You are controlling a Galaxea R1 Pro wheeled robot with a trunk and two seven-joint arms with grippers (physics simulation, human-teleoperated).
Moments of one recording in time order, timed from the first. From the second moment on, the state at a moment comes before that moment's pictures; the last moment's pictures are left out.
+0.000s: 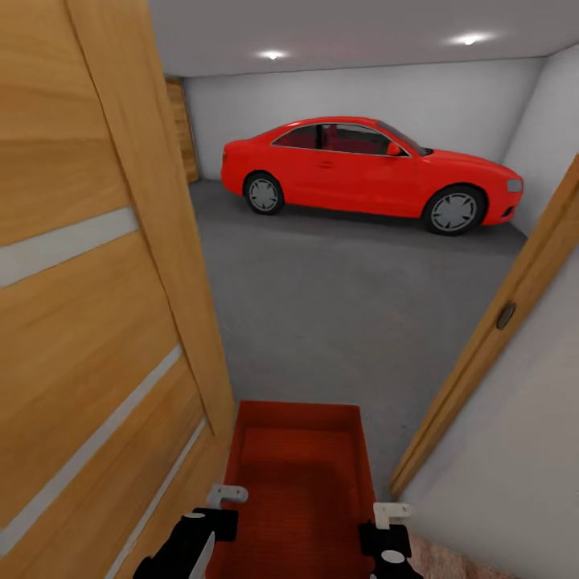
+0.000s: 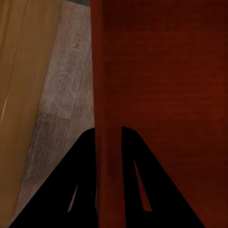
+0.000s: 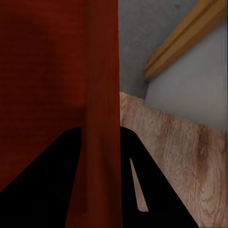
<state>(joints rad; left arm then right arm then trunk) -0.40 -0.14 0.04 -0.62 -0.13 0.38 0.04 -0.39 0.01 0.53 -0.46 -0.44 0.00 -0.43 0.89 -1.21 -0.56</state>
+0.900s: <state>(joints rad) -0.40 -0.14 0.03 -0.62 -0.13 0.38 0.04 -0.39 0.01 0.53 -0.47 -0.44 0.00 -0.43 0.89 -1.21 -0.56</state>
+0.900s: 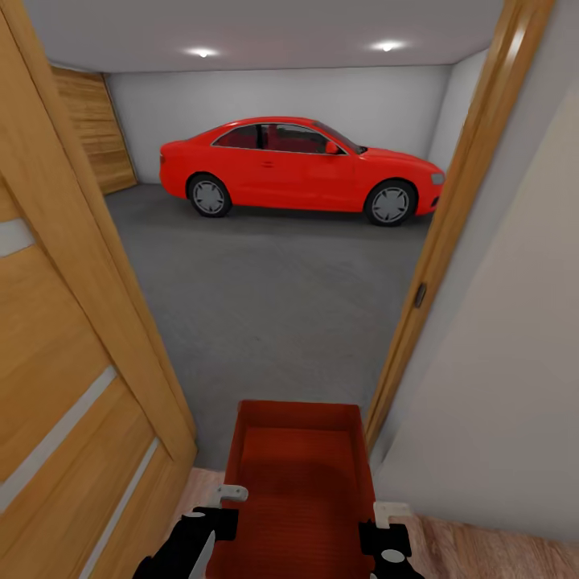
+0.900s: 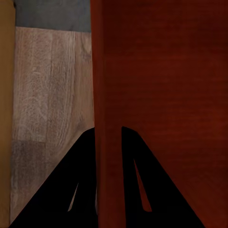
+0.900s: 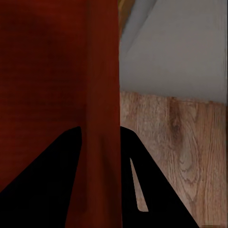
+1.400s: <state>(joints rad) -0.40 -0.14 0.03 -0.63 -0.13 0.38 0.04 -0.39 0.01 0.53 -0.47 -0.44 0.00 -0.43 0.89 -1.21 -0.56</state>
